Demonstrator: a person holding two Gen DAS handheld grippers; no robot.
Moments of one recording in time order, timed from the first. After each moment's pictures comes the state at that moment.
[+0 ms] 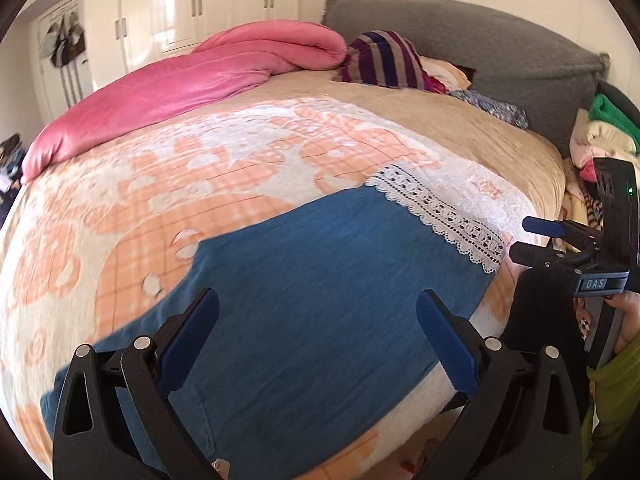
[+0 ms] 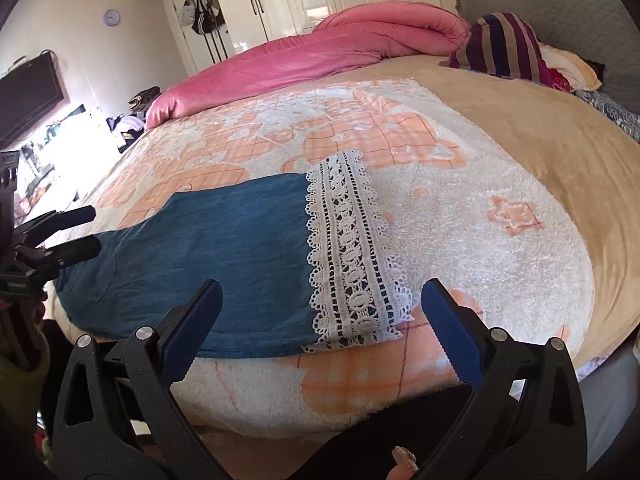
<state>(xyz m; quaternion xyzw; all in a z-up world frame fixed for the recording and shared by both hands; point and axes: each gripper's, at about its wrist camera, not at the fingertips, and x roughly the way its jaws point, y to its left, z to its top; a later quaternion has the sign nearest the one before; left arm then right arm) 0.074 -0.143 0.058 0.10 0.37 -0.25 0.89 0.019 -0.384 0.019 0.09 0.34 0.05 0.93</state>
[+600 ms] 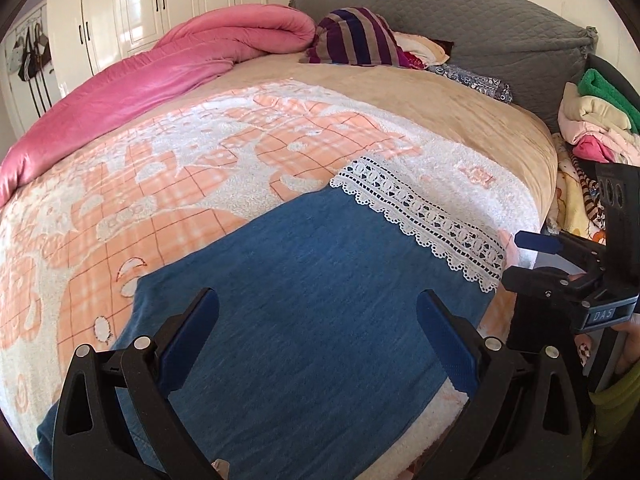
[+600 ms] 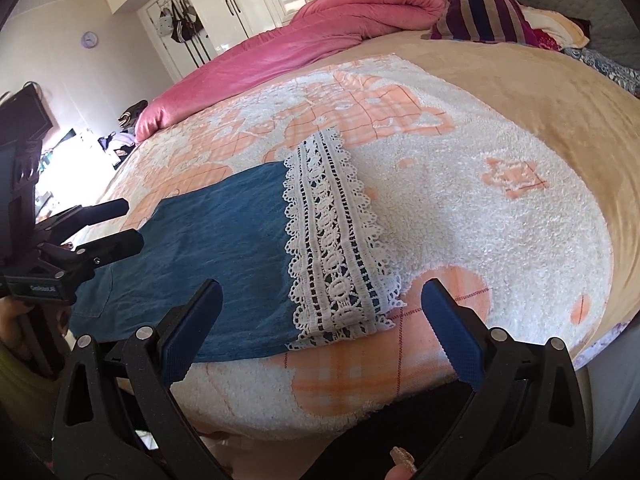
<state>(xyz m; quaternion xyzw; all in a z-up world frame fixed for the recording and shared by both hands) 0.111 -0.201 0.039 0.12 0.39 -0.29 0.87 0.029 -0.402 -0.003 0.14 0.37 0.04 0.92</state>
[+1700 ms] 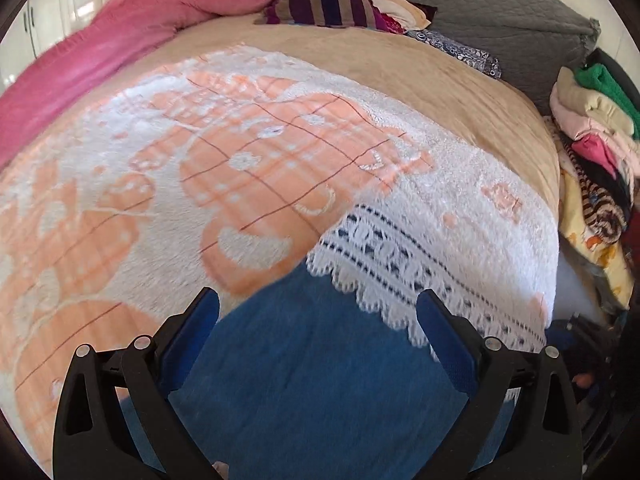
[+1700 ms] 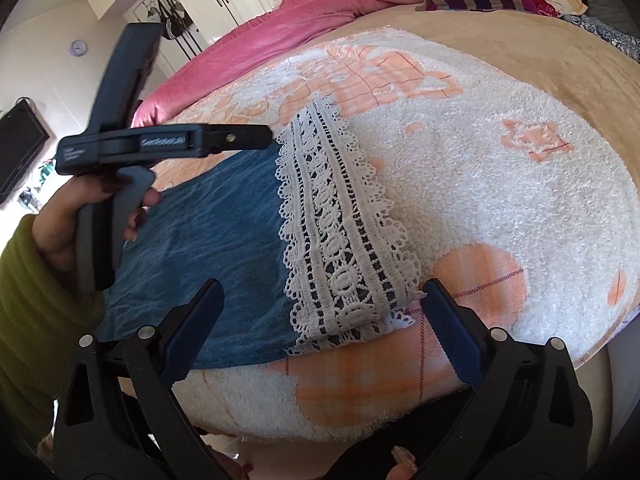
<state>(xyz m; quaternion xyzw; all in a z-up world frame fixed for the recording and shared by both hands) 0.242 -0.294 0.001 0.13 0.46 -0.36 0.80 0.048 -0.404 -0.025 0.18 0.39 0.06 0.90</state>
